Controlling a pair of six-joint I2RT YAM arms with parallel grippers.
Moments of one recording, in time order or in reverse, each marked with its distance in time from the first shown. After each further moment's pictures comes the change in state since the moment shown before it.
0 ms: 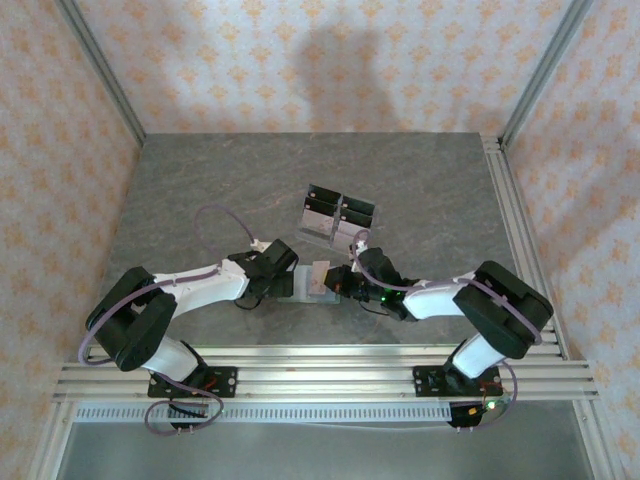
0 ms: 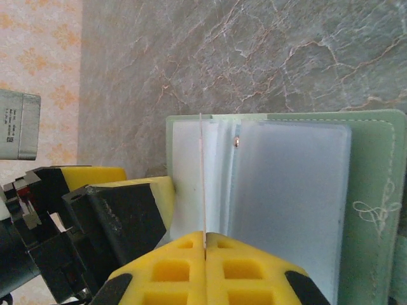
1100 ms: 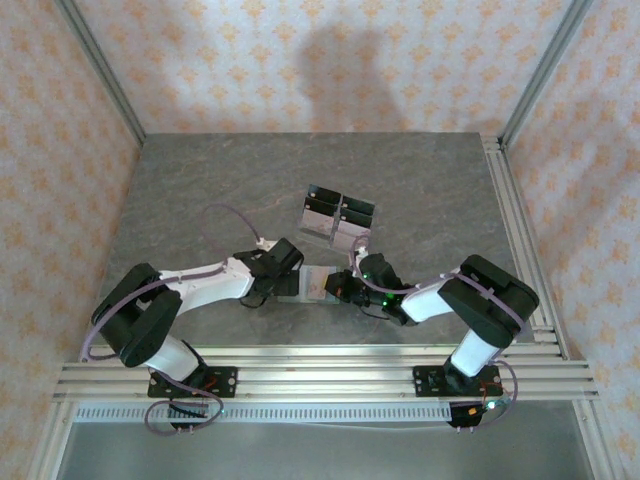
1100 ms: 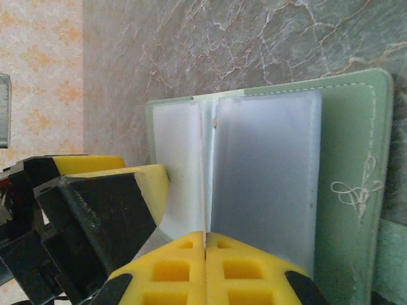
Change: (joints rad) left arm -0.027 0.035 0.037 0.006 0.009 -0.003; right arm -0.008 0.075 -0.057 0.148 -0.040 0.049
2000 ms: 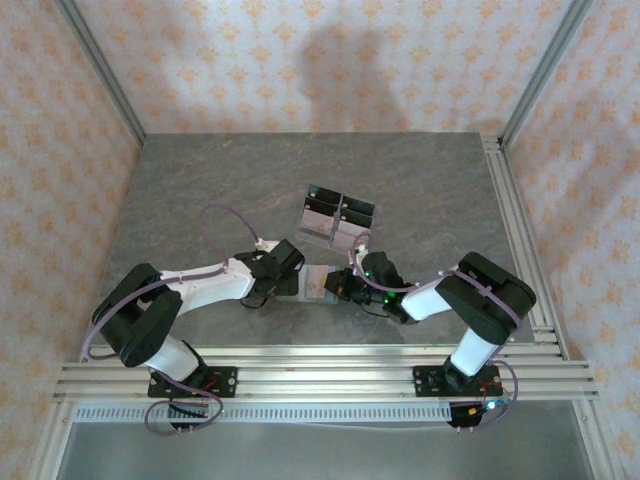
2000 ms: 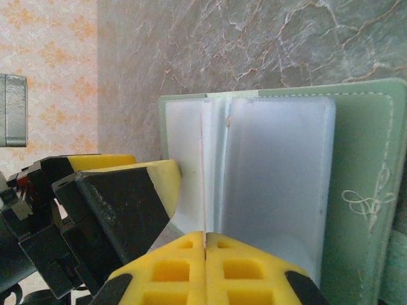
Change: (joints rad) left arm -0.006 0.000 -0.003 -0.005 -0.034 -0.046; right arm -0.023 0.028 0.000 0.063 -0.067 0.011
